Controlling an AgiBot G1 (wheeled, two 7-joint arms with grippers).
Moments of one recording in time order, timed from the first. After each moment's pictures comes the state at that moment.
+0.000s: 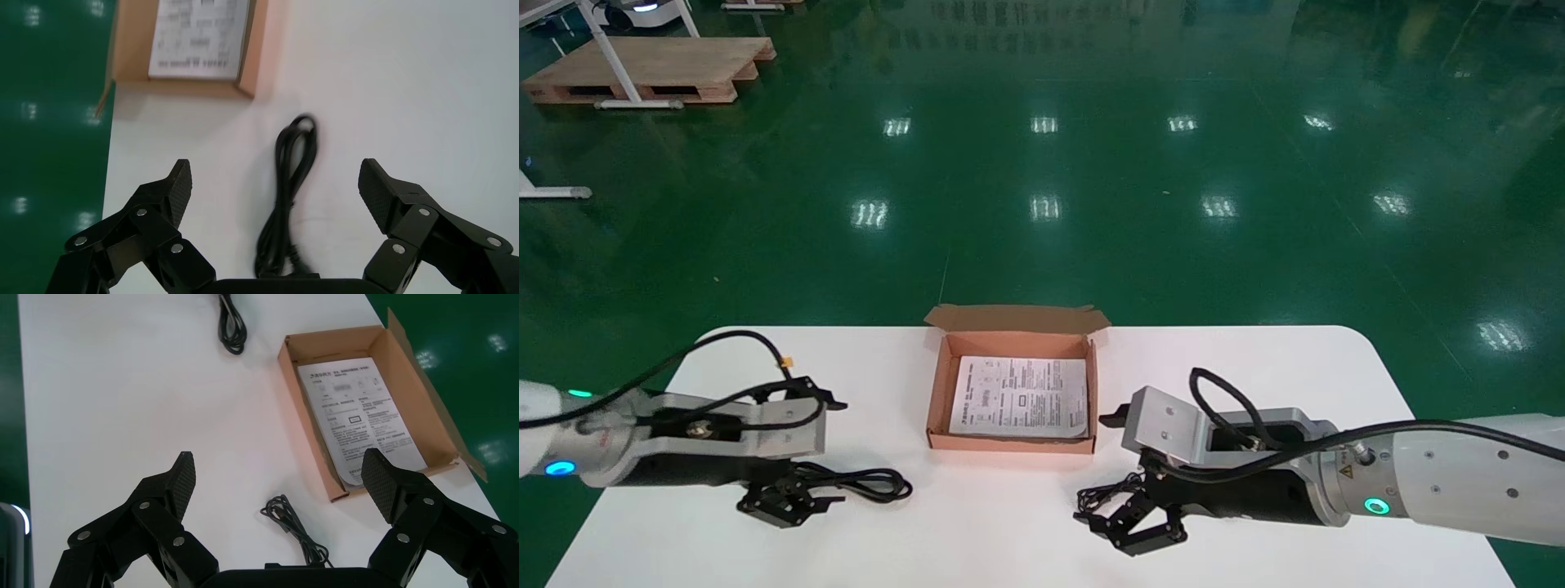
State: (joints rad) left arm -1.44 0.83 0.61 -1.08 1.78 1.26 -0.07; right arm 1.34 -0.89 -0.58 1.26 -1.52 -1.19 0.34
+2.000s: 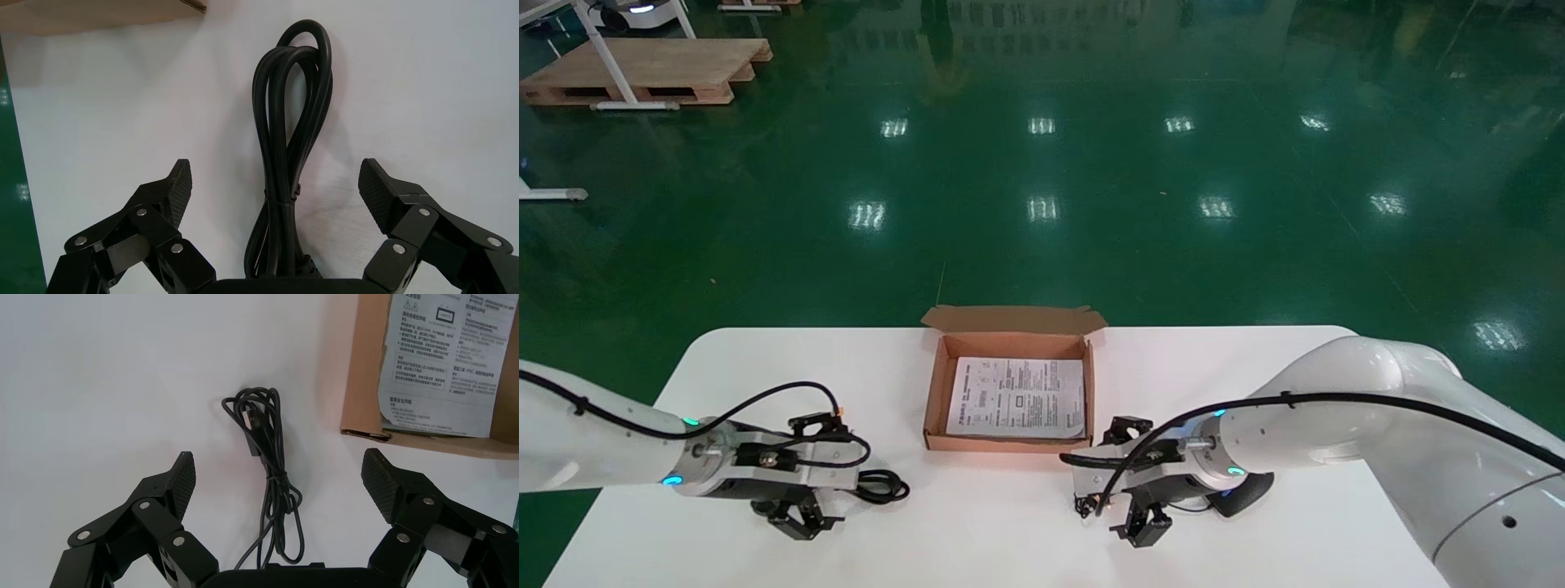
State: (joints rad) left arm -1.54 1.11 0.70 -0.41 1.94 1.03 0.36; right arm 1.58 -1.32 -0.87 0.58 -1.99 -1.07 -0.06
